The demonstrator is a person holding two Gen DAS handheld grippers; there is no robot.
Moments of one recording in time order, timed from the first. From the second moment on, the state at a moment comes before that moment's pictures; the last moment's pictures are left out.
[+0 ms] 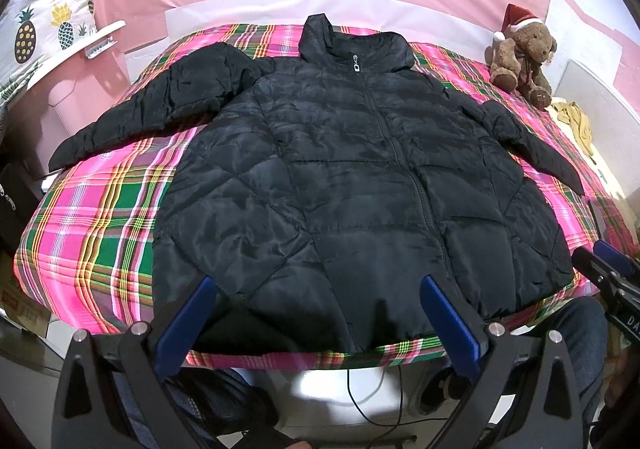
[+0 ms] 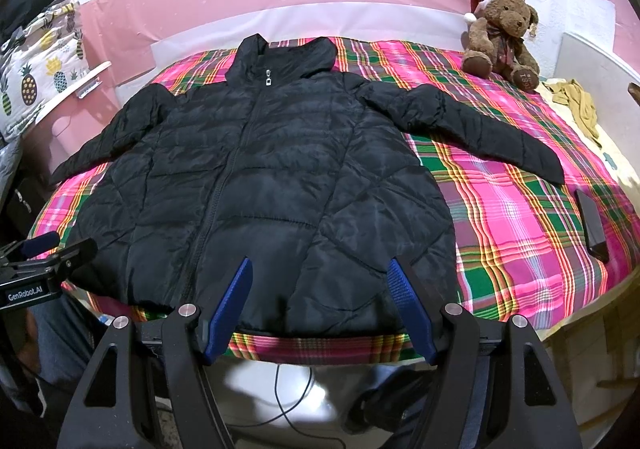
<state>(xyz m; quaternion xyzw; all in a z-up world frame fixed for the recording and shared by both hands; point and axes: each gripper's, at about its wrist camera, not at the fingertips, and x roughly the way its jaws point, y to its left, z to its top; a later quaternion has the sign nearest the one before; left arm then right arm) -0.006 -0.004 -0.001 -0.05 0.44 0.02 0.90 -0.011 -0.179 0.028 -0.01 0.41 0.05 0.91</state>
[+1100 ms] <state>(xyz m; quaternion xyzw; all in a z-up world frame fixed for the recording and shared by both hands) -0.010 -0.008 -0.002 -0.06 0.44 0.02 0.90 -0.012 -0.176 0.025 -0.02 0.41 0.06 0.91</state>
